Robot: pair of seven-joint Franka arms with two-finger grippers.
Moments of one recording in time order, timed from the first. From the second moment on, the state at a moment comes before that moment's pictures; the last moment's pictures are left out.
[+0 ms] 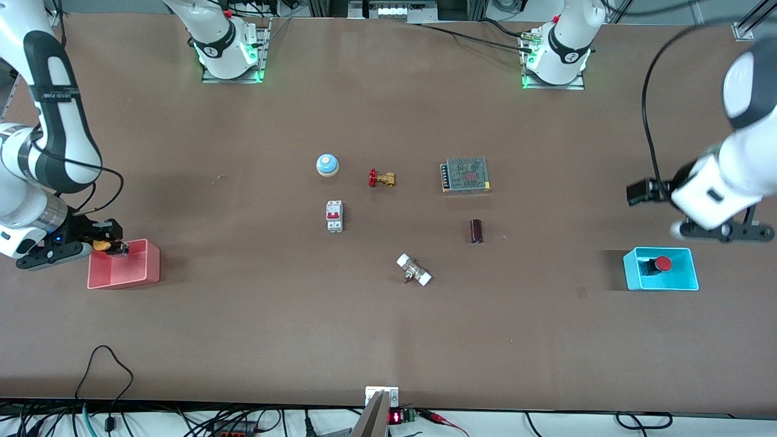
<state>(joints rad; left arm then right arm) -0.03 0.23 -0.06 -1.41 0.06 1.53 -0.03 -0.21 0.46 -0.03 -1.82 0.08 2.34 -0.60</state>
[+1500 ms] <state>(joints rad) 0.05 0.10 -0.08 -1.54 0.04 1.53 0.02 -0.23 0.57 -0.02 -1.79 0.09 2.47 -0.61</state>
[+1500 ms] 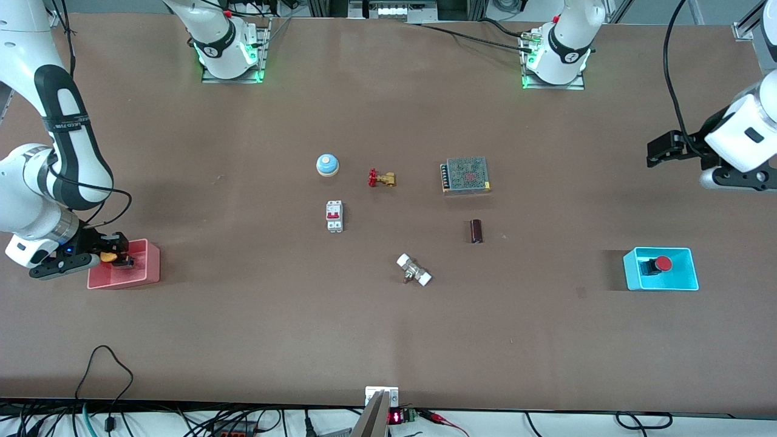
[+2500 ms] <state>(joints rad) 0.05 -0.01 -0.08 -1.69 0.04 1.67 0.01 -0.23 0.58 -0.02 -1.79 0.09 2.48 -0.61</state>
